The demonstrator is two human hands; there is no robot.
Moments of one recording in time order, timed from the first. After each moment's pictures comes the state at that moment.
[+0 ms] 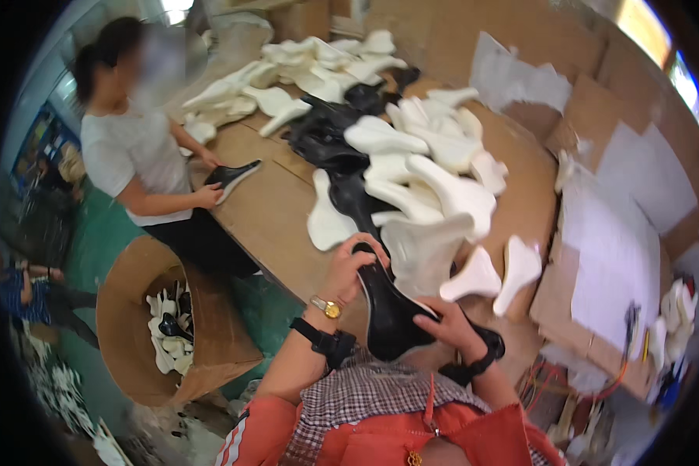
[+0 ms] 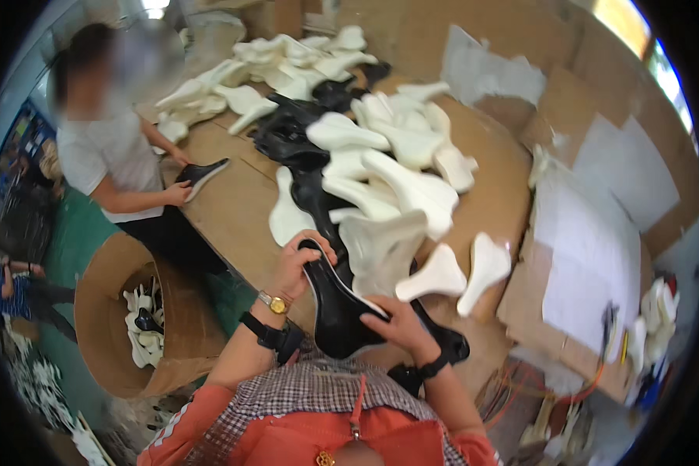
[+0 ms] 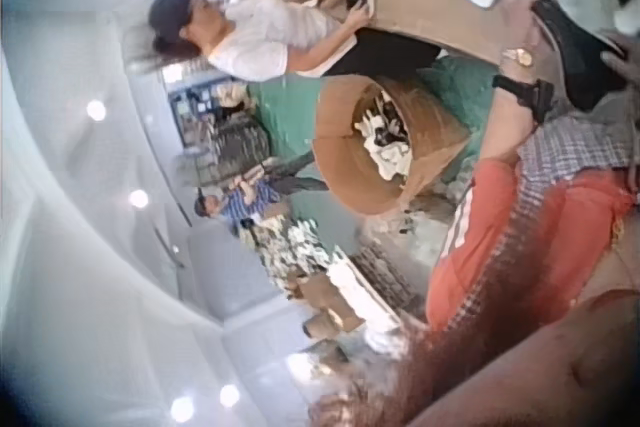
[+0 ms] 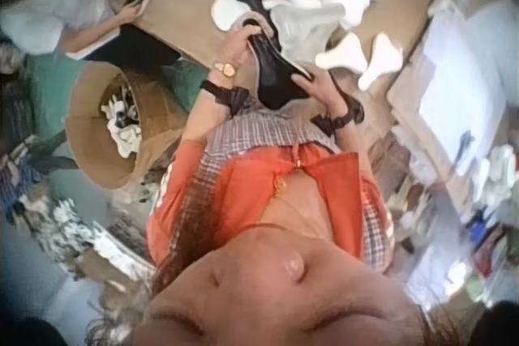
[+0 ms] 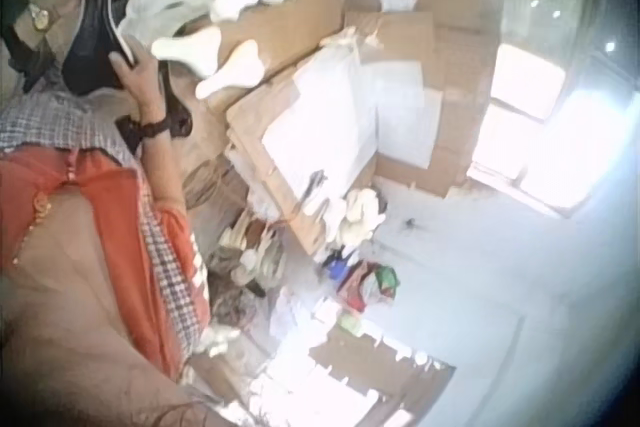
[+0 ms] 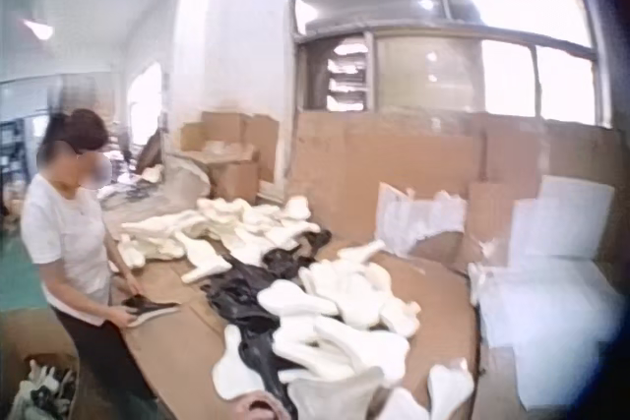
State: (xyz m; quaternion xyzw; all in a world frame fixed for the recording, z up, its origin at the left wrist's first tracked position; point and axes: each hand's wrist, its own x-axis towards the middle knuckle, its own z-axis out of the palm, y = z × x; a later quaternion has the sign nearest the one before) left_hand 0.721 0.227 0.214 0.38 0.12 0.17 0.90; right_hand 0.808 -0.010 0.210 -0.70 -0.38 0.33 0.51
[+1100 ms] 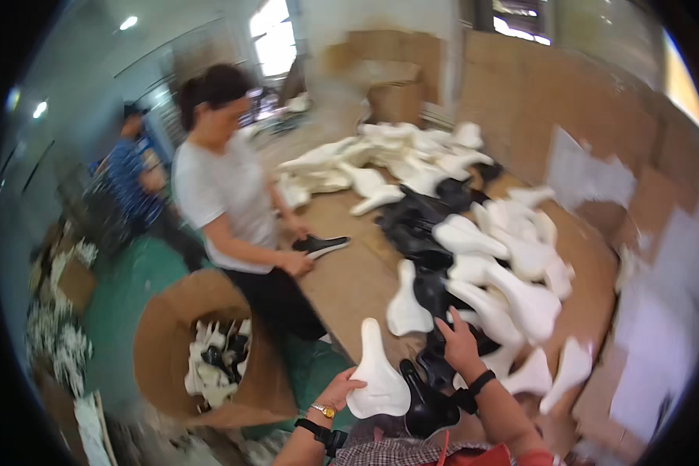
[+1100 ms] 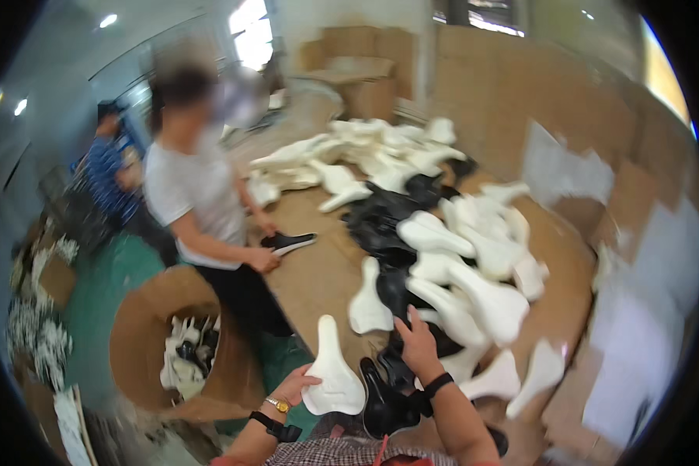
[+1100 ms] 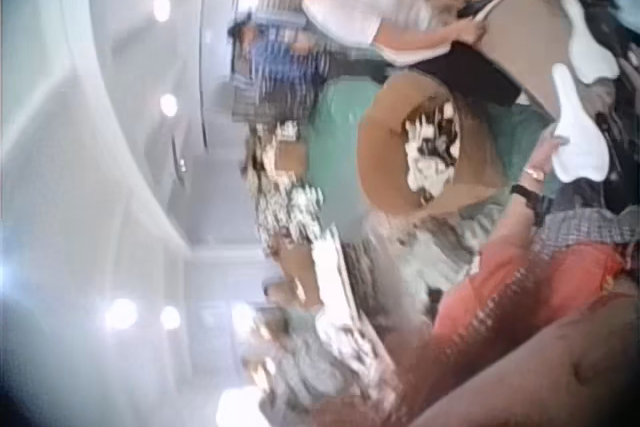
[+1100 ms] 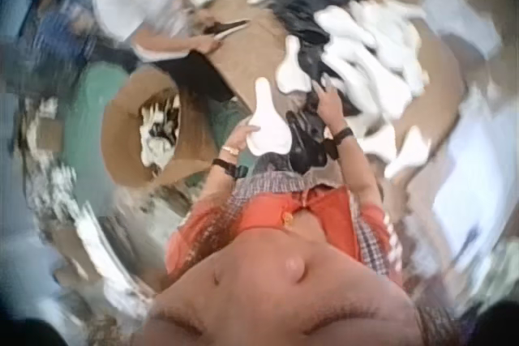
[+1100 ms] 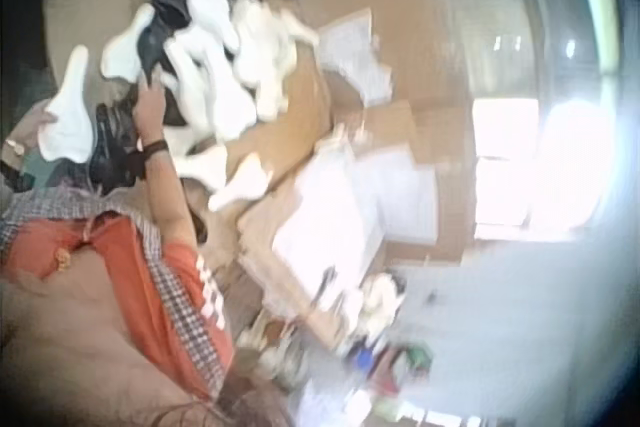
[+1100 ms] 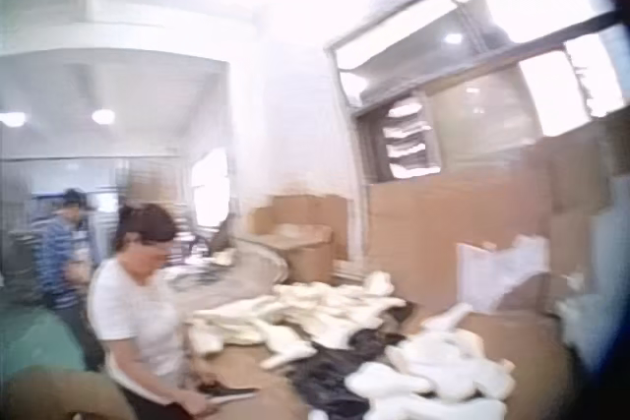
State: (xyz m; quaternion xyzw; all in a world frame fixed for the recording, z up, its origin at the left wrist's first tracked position) left_hand 0.548 0.260 0.121 0.38 0.36 0.14 0.84; right_hand 0.843 0.155 0.157 -0.76 -0.58 -0.04 0.29
